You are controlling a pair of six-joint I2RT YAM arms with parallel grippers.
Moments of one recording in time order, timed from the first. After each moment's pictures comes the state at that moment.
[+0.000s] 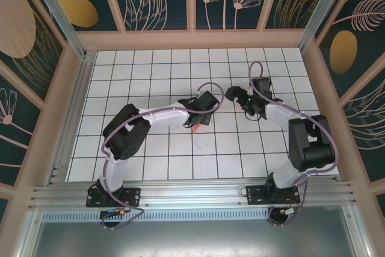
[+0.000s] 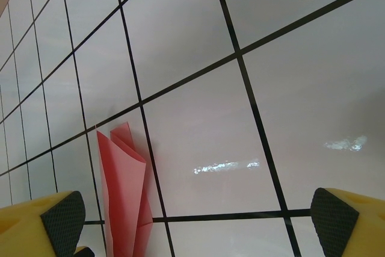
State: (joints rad) left arm -0.88 2.05 1.41 -0.43 -0.27 -0.53; right arm 0.19 1.59 0.84 -0.07 -0.31 0.70
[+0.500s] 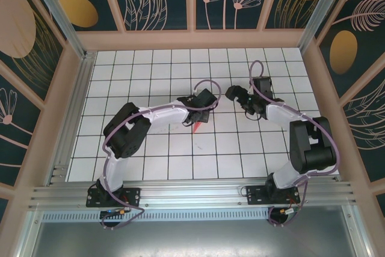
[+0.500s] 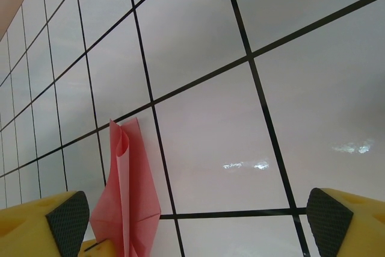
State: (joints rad) left arm -0.85 2.06 1.42 -0.45 -0.26 -0.61; right arm 0.20 1.57 0.84 -0.07 -0.32 0.70
